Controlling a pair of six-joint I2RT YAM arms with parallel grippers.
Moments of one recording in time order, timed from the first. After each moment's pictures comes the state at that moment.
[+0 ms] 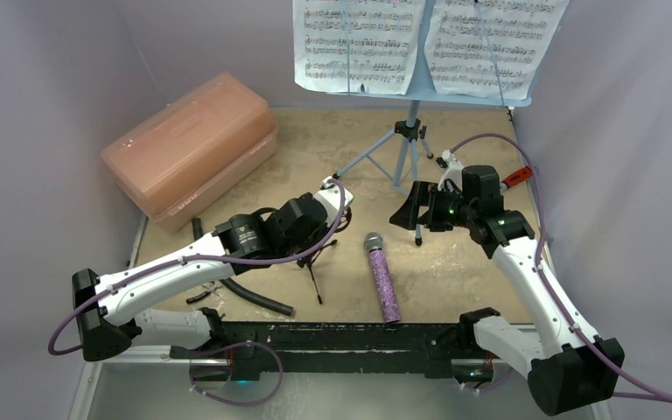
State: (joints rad) left arm -1.07 1.20 1.15 -0.72 -0.42 -0.10; right arm 0.24 0.99 0.89 -0.58 -0.49 0.40
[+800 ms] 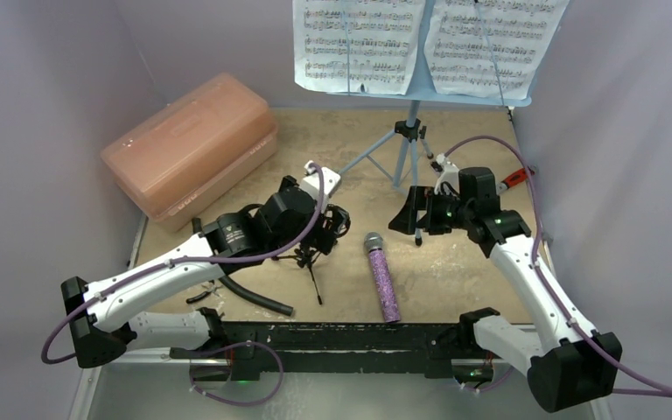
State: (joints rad) left arm -1.05 1.16 1.16 -0.63 -0.40 -0.21; right arm 0.24 1.01 0.88 -0.59 -0.52 0.35
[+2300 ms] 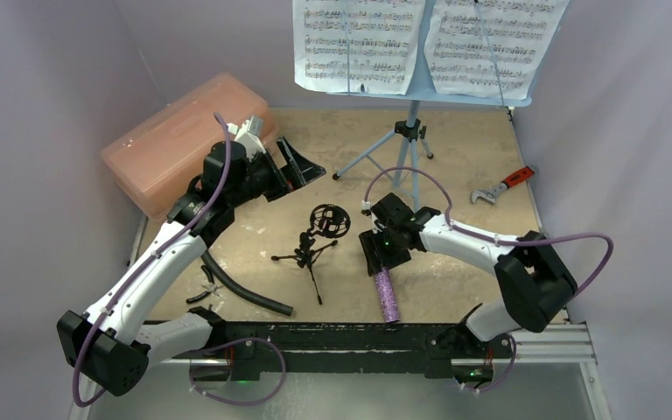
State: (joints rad) left arm -0.48 1.10 1.07 -0.30 0.24 -0.88; right arm 0.69 1.46 0.84 -0.57 -0.18 0.33
